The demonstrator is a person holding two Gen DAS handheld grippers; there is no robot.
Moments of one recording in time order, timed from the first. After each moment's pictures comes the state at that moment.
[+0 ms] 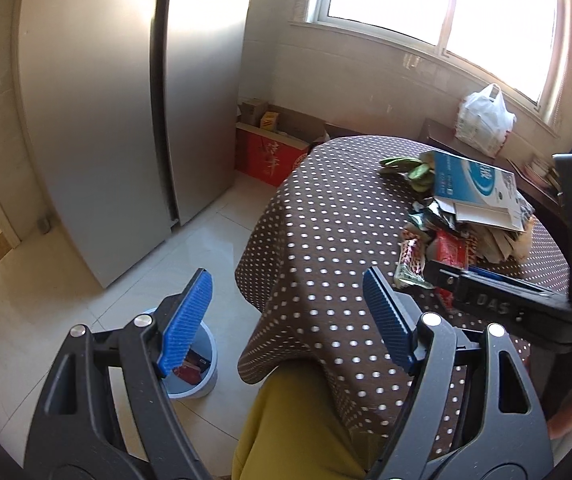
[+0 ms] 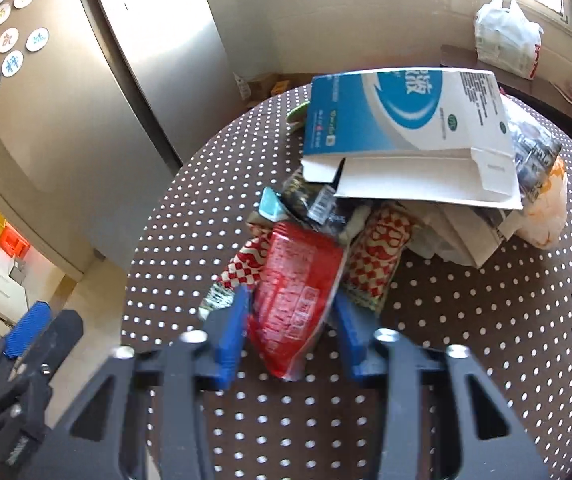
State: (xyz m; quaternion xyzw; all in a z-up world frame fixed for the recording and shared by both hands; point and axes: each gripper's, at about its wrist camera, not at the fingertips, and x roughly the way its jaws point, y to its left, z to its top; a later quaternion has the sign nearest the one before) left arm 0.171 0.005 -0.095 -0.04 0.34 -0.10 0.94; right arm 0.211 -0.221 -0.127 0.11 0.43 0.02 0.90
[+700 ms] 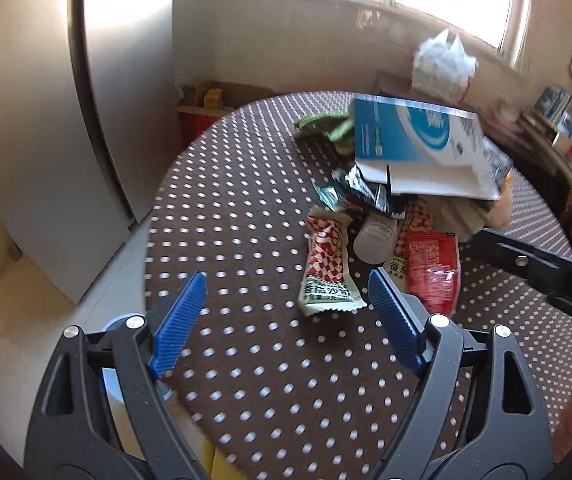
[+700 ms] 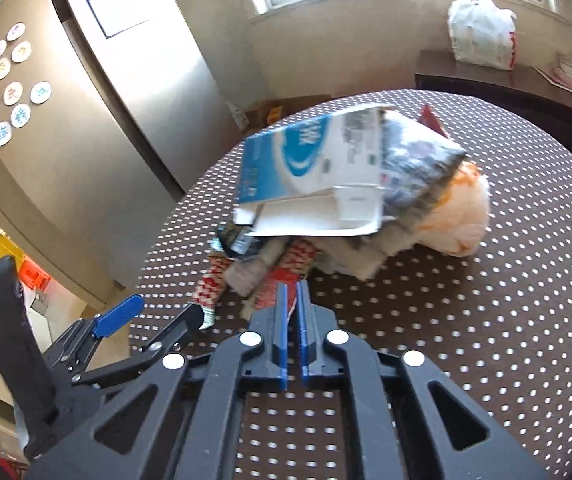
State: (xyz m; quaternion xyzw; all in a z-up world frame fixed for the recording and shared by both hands) left arm 0.210 -0.091 -0.114 0.03 0.39 -0.17 0.91; right arm 0.180 -0.309 -0.101 0.17 0.39 0.02 0.90
